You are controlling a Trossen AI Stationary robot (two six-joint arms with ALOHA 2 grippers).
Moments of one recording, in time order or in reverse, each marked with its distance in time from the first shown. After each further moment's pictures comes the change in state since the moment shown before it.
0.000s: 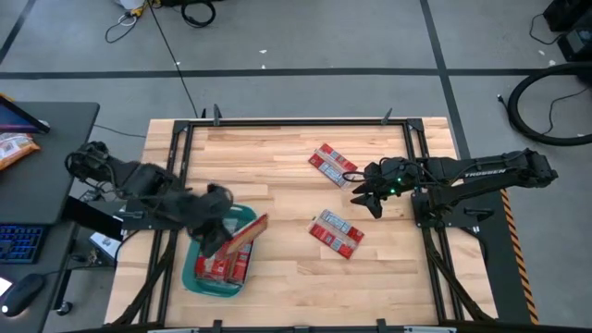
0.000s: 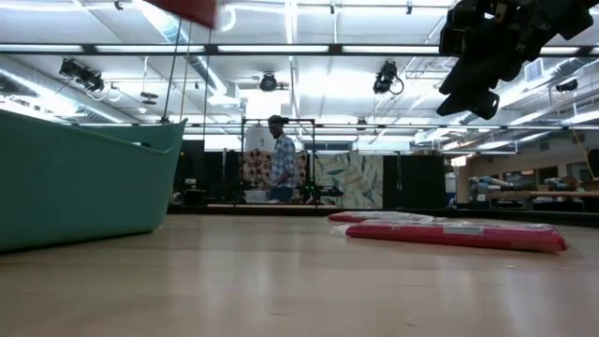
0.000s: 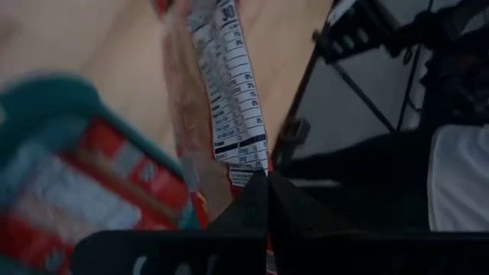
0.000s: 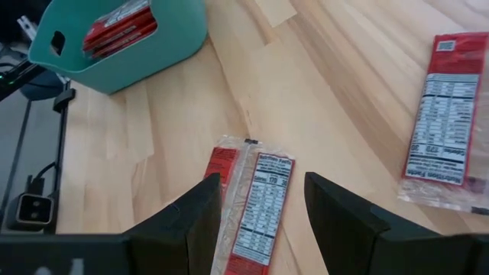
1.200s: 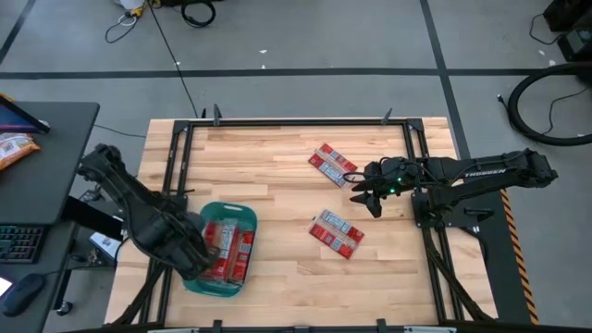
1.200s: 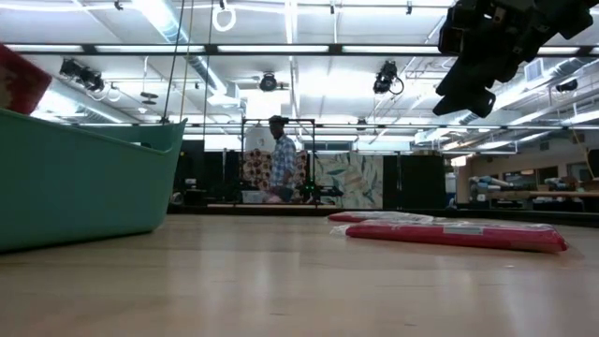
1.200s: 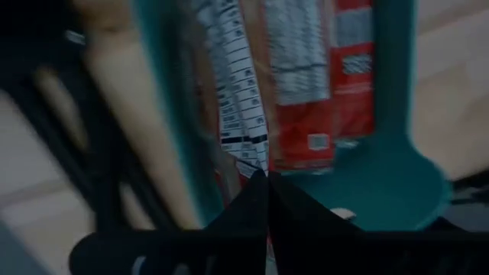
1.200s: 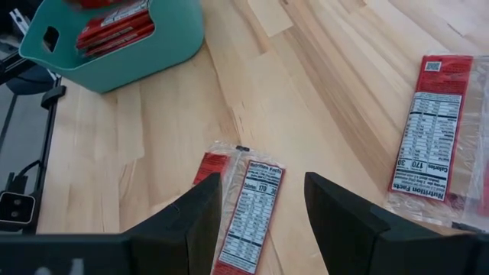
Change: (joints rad) left arm -0.296 0.101 -0.221 -0.294 0.005 -0.918; right arm 0.000 0.000 0.000 0.011 0.031 -0.056
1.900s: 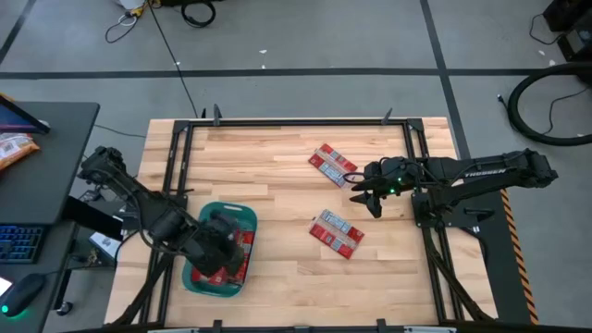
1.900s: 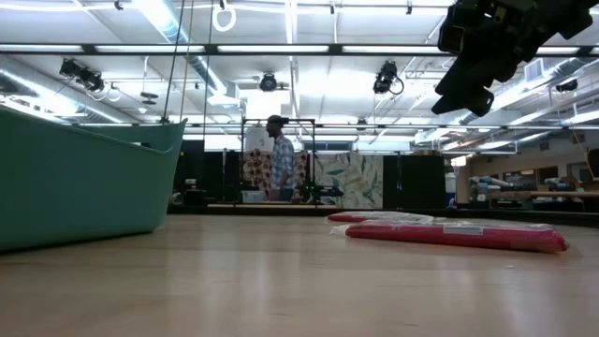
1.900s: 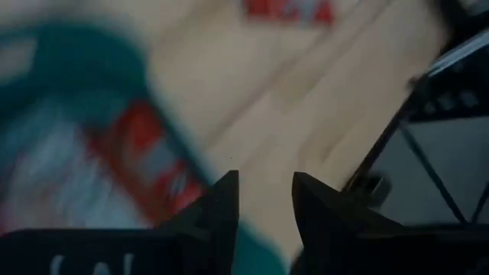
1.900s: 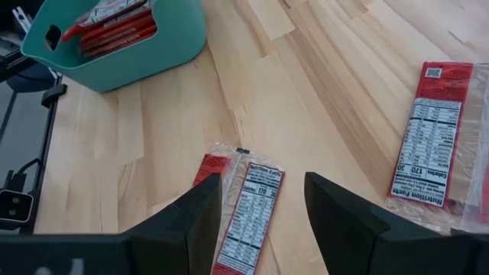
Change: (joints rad) left arm 0.108 0.031 0.009 0.408 -0.330 0.525; right arm 0.000 0.000 0.000 0.007 0.000 -0.022
